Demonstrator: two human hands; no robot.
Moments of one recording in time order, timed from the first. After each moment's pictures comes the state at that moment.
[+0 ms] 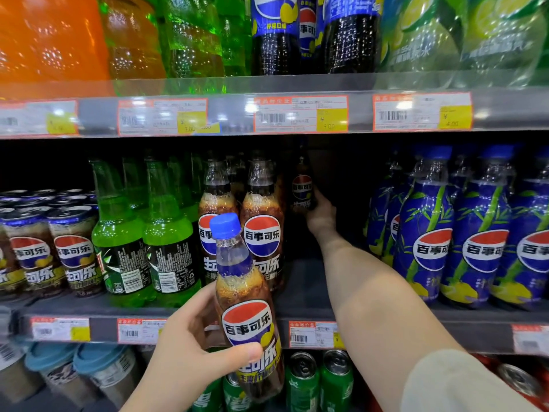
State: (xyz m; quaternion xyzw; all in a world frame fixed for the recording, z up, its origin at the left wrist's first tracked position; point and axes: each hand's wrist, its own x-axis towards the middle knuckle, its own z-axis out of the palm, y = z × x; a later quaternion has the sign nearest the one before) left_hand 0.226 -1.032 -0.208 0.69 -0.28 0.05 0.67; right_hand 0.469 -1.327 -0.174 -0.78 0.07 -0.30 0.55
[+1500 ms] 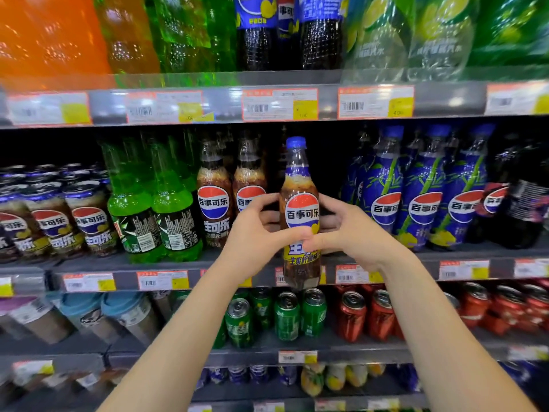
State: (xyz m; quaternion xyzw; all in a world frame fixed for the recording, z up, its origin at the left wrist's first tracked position) left_hand 0.224 -1.108 -0.131 0.74 -0.24 -0.02 0.62; right_hand 0.177 -1.305 -0.126 -0.79 -0.08 -0.04 0.60
